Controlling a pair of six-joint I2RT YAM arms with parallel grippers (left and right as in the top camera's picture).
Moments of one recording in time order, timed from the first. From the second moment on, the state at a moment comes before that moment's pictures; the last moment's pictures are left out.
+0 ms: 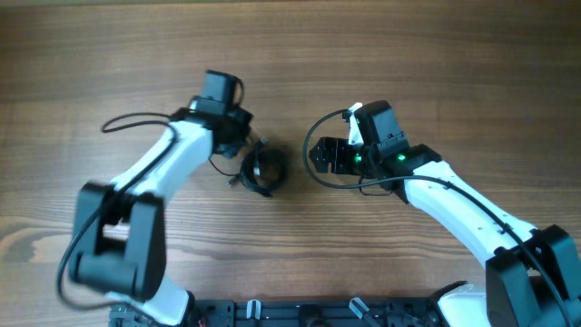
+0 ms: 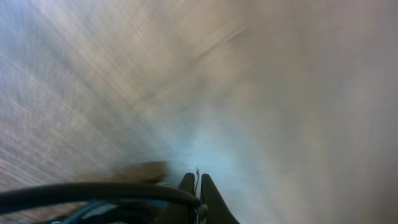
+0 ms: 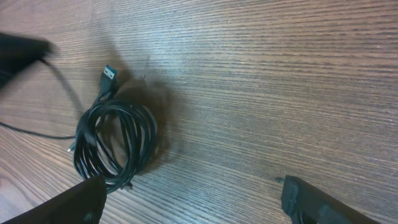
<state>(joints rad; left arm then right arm) -0.25 1.76 1.10 -0.45 0.08 -1.26 0.44 1.54 0.86 -0.30 -0.29 0.51</state>
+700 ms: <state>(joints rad) -0.22 1.54 1.09 -0.62 0.28 -1.14 0.44 1.54 0.86 -0.31 -0.29 0.51</state>
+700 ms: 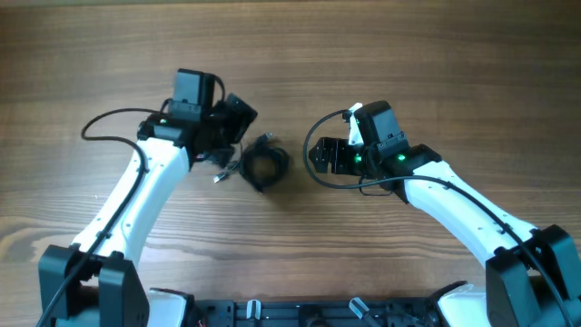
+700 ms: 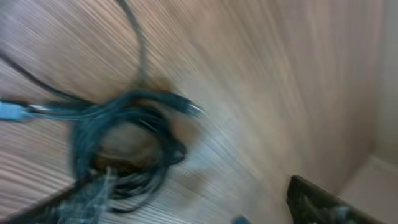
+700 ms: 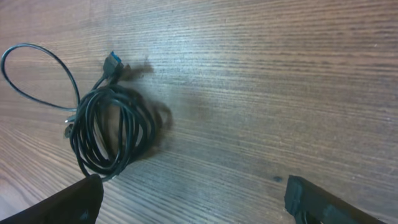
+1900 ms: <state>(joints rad) -0.35 1.34 1.15 -0.86 0.47 -0.12 0.18 1.39 0.86 -0.21 -0.87 0.31</state>
